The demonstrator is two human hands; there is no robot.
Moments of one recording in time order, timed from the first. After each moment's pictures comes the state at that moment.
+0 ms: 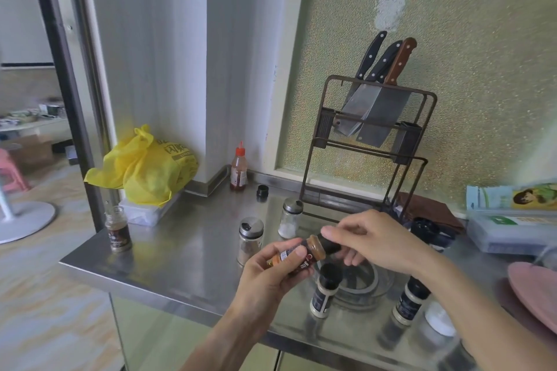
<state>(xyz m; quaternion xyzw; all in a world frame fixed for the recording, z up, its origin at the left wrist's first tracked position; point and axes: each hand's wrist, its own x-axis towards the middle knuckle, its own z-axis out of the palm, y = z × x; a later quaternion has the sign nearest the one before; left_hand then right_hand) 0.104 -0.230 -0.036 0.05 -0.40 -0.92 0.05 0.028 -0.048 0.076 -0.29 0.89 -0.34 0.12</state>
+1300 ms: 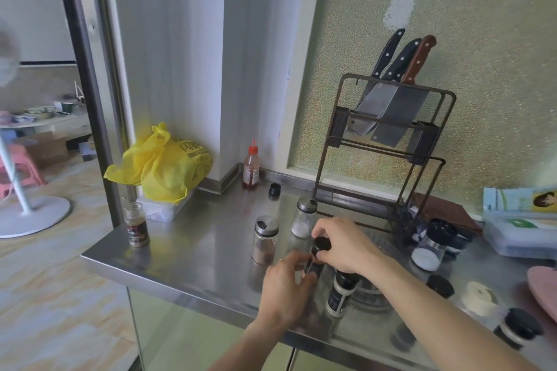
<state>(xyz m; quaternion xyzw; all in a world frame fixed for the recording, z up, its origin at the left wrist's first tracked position) 0.071 -0.233 -0.097 0.08 -0.85 -0.48 0.19 0.002 -0.118 0.016 -0.27 0.96 -0.07 0.01</state>
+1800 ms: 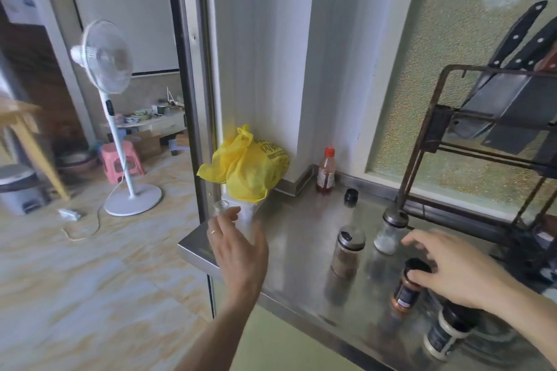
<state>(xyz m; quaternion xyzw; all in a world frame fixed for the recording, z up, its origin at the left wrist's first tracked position) 0.106 -0.419 -0.080 0.35 -0.71 -0.33 0.52 0.001 -0.128 0.028 -0.28 0.96 -0.02 0.02</state>
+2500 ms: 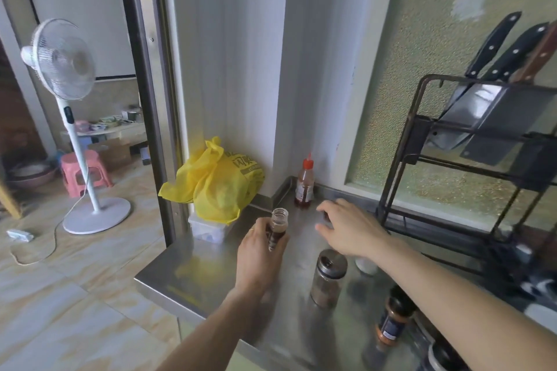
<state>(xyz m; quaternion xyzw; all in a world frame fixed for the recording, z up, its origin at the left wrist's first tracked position) 0.004 -0.421 -0.097 0.20 -0.84 -0.37 0.35 -0.069 -0.257 0.028 -0.33 0.94 -0.04 0.01</state>
